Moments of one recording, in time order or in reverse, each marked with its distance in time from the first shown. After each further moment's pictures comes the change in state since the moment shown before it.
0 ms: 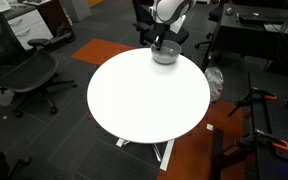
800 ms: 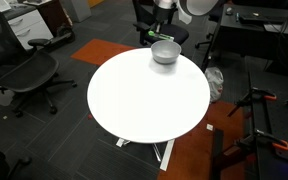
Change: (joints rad) arm 0.263 -0.419 -0.108 -0.457 -0.348 0.243 0.233
